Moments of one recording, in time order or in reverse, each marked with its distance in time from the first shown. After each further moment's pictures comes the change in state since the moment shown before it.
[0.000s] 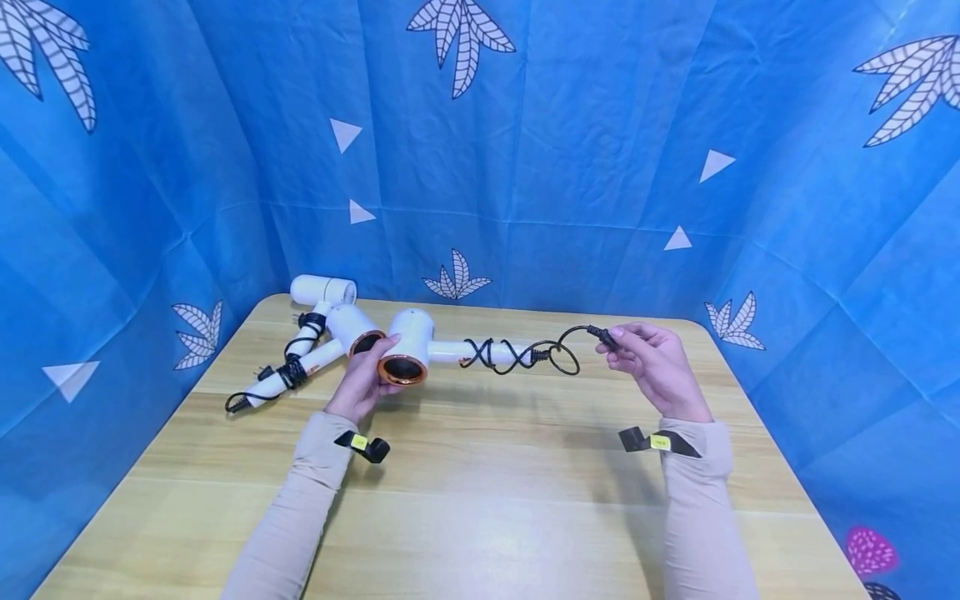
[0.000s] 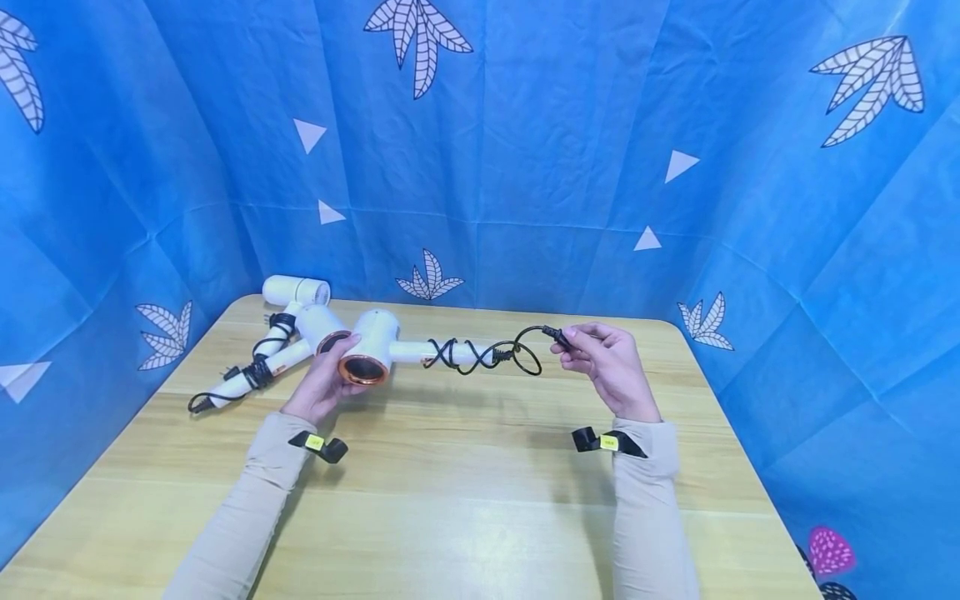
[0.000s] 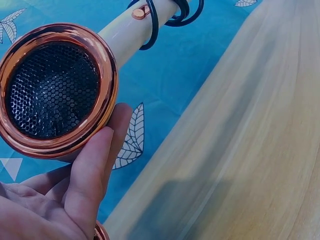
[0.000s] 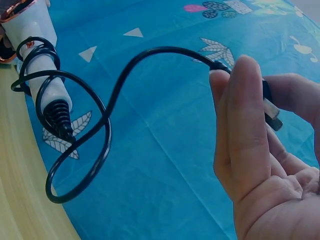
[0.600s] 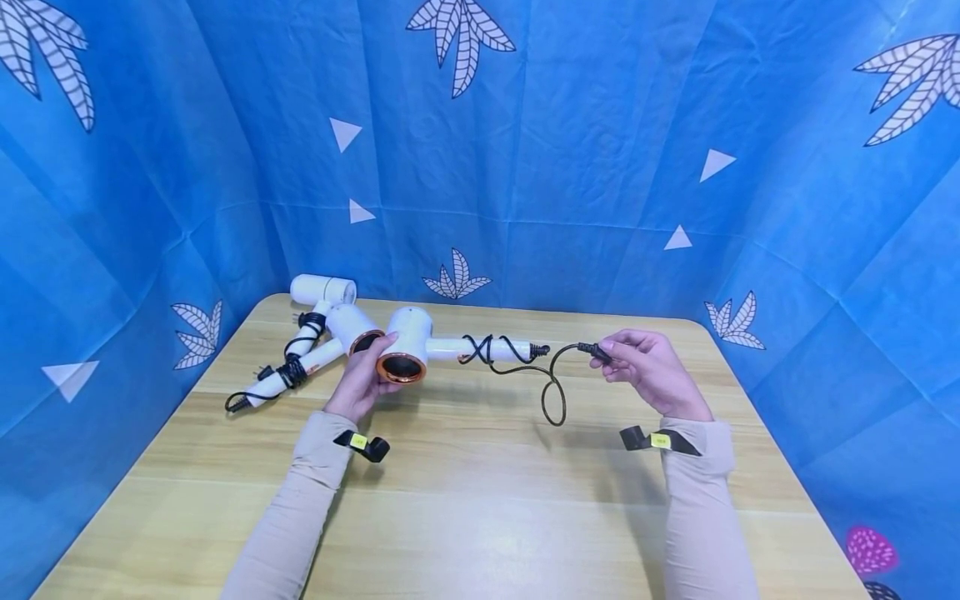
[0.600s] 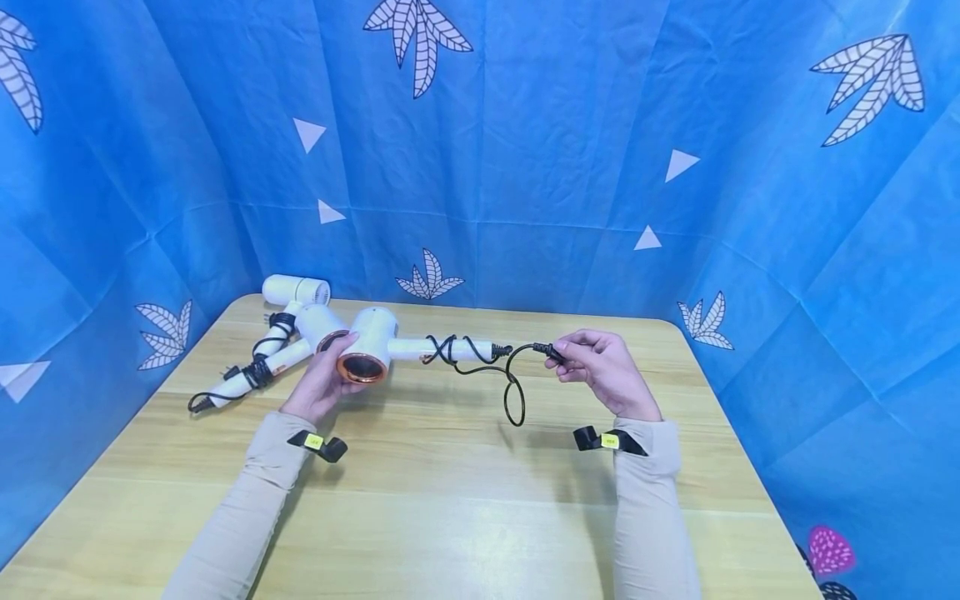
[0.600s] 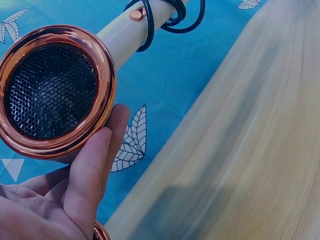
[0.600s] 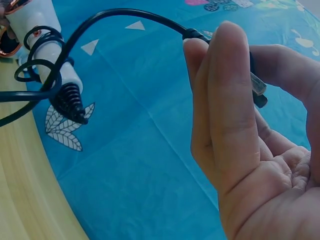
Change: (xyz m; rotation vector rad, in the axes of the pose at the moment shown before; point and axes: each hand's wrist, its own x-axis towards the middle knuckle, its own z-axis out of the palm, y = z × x) left_hand -0.002 0.005 0.000 -0.013 -0.004 -0.001; right_hand 0.001 0.005 -0.006 -0.142 -0.124 0.089
